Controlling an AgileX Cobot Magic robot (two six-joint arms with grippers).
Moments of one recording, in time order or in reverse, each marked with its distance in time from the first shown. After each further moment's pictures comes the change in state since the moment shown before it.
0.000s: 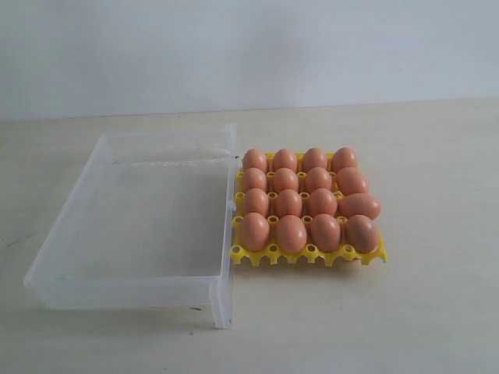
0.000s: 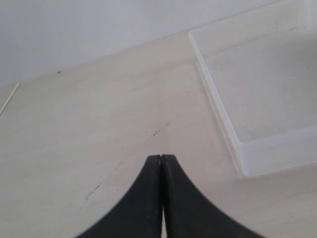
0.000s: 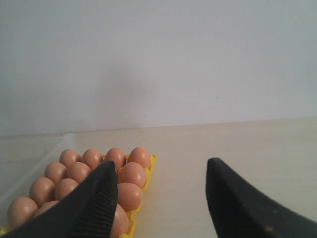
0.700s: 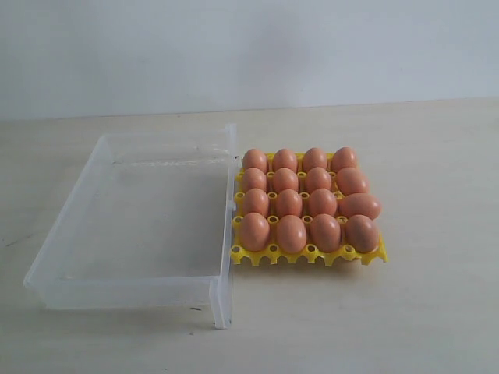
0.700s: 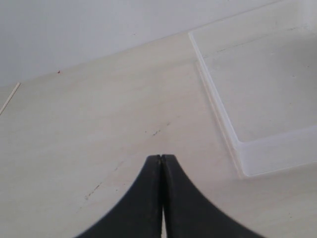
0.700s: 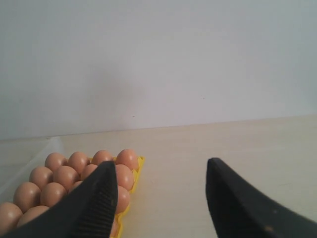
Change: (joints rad) left arm 0.000 0.000 0.000 0.000 0.000 0.000; right arm -0.049 0.000 0.000 -0.002 0.000 0.000
